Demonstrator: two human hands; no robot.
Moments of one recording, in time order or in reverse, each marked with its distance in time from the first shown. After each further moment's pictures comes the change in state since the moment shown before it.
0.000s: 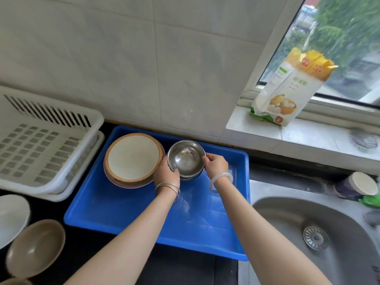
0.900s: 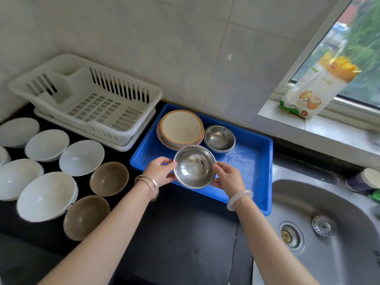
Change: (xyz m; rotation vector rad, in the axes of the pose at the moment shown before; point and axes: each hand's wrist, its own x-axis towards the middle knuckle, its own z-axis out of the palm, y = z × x) left_hand -0.109 -0.084 -0.161 -0.691 -0.255 -0.304; right_hand -0.178 0.011 0.034 0.333 -0.244 -0.001
